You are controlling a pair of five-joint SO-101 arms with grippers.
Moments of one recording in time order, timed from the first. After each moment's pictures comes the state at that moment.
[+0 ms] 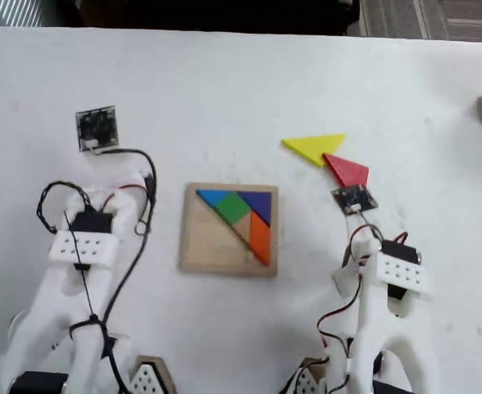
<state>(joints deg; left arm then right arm) -2.2 -30.8 58.0 29.3 13.7 13.4 -34.4 66.5 58.0 37.0</state>
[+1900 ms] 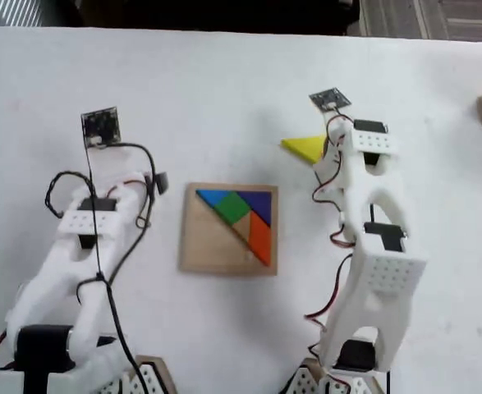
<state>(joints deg) -4.4 -14.9 53.7 24.5 13.7 2.6 33.3 -8.7 64.9 29.7</state>
